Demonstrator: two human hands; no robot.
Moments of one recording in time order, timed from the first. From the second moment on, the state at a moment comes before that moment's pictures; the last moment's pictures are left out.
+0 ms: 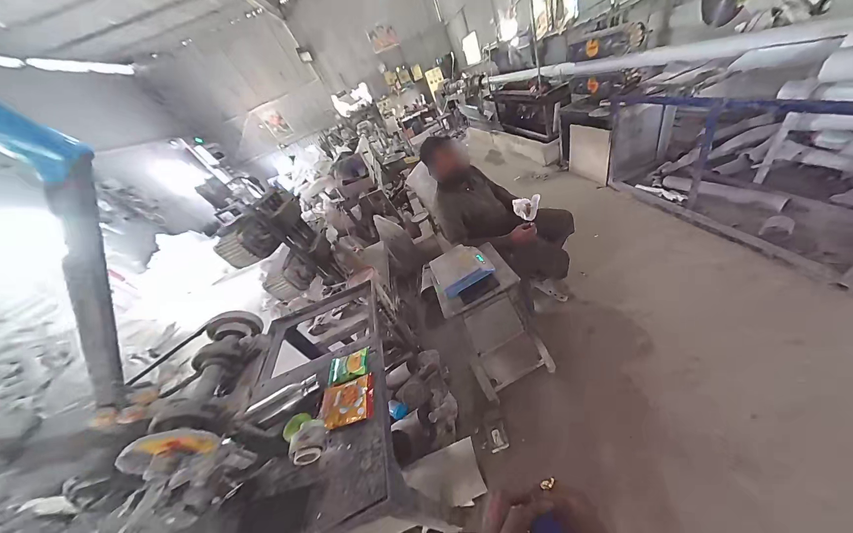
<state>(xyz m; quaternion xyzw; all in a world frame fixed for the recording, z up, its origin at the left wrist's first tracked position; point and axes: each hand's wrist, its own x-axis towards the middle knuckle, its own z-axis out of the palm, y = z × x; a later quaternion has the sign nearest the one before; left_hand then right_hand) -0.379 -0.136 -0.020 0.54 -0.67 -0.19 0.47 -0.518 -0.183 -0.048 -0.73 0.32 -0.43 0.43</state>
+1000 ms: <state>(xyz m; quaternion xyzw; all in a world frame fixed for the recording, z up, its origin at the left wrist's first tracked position) -0.351 -0.085 -0.010 0.45 -0.72 -0.30 0.43 -0.505 -0.095 -0.043 -0.72 0.45 -0.41 0.32</state>
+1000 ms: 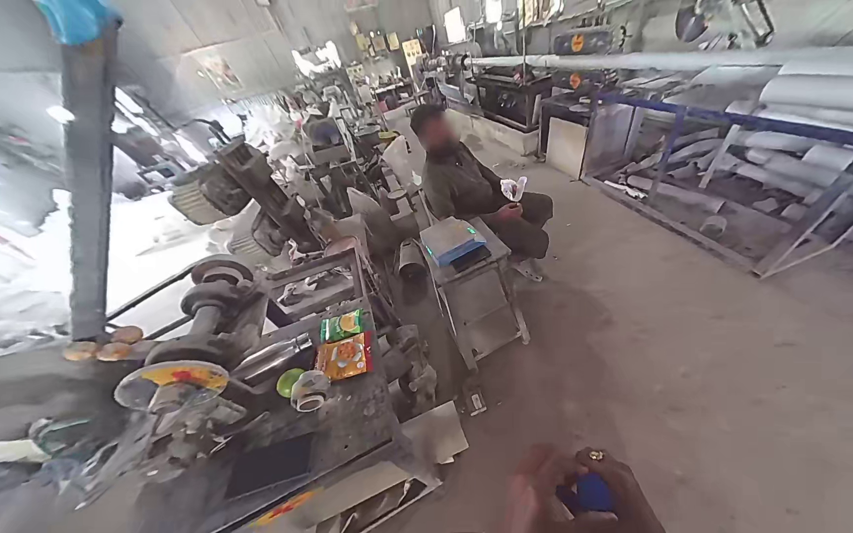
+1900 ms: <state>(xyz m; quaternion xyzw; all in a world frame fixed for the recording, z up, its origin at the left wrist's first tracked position) -0.403 -0.161 -0.090 0.34 -0.77 -0.41 0.37 -0.611 -0.166 0.011 -0.61 0.20 -0.61 0.47</state>
